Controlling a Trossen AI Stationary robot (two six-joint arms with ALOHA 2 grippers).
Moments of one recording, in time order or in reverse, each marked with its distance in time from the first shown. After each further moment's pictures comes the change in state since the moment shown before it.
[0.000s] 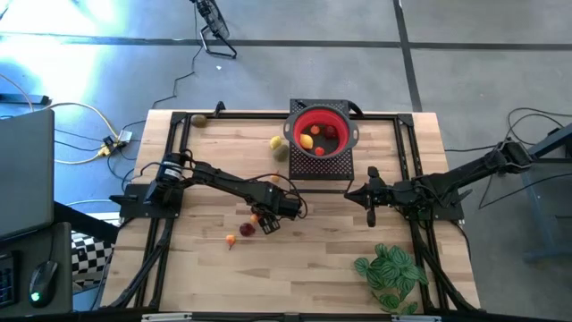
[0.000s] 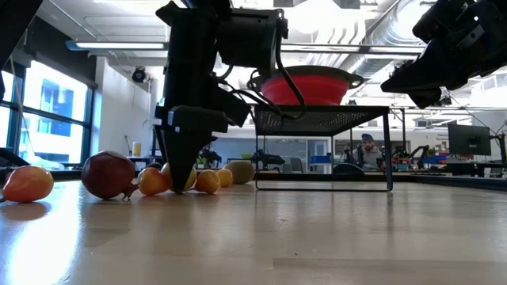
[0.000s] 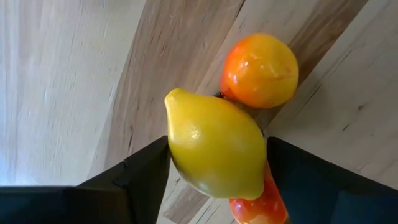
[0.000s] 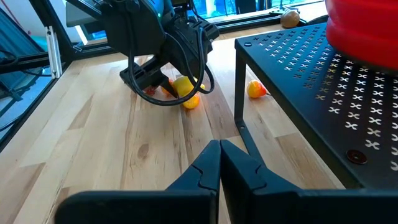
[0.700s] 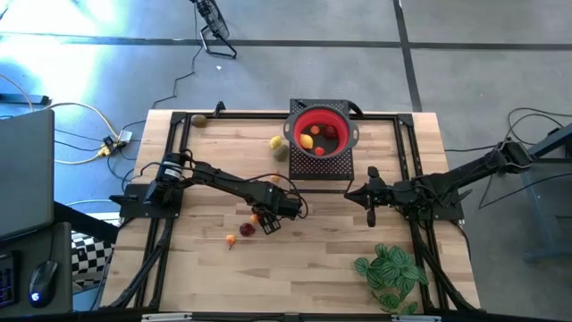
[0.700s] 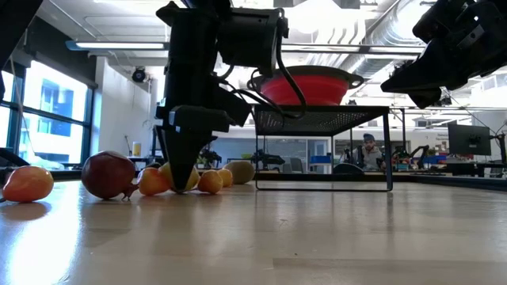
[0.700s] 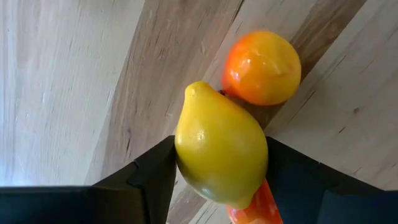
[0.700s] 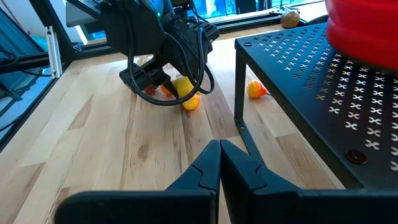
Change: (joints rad) left arm 0.000 0.000 0.000 0.008 0.000 0.000; right arm 0.000 0.000 0.000 0.000 0.000 0.000
